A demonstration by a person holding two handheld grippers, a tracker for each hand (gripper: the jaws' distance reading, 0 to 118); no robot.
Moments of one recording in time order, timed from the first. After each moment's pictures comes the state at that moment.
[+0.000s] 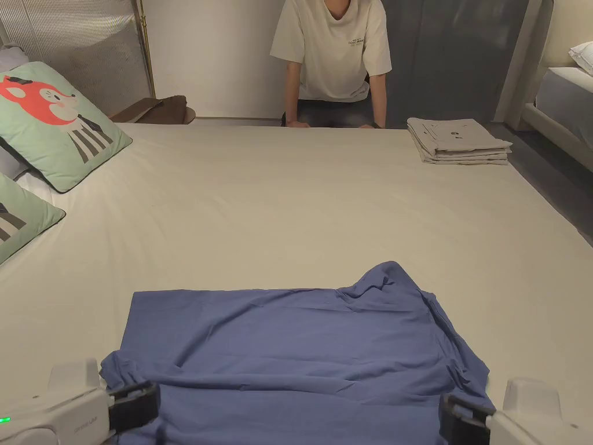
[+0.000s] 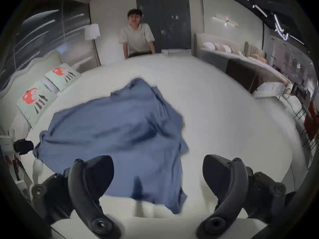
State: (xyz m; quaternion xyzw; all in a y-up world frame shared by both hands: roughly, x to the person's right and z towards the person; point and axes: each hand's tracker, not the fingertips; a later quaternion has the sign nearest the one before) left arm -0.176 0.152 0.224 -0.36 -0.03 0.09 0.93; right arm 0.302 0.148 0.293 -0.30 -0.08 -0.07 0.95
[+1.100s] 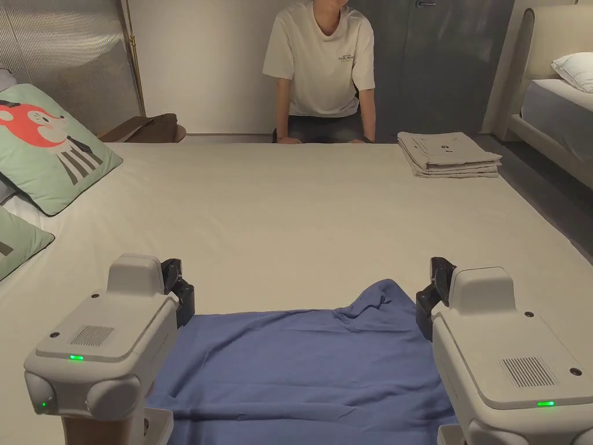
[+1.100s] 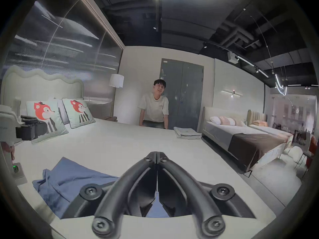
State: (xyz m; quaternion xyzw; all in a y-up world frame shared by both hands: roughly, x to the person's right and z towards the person) left arm -0.103 0.242 0.162 -0.11 -0.08 -0.02 0.99; right arm 0.232 0.254 0.245 -0.05 -0.05 0.05 1.00
